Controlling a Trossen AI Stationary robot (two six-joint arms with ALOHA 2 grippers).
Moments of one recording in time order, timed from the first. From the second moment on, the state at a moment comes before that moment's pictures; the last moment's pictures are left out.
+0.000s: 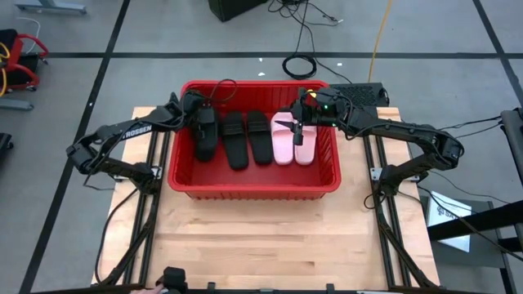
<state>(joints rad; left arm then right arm) 0.82 1.34 0.77 -0.29 -0.21 0.93 -0.47 1.39 1.03 0.07 -0.24 -0.41</state>
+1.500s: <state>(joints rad) 0.72 1.35 0.85 -0.50 -0.35 0.71 -0.47 1.39 1.03 0.07 -0.24 -0.40</state>
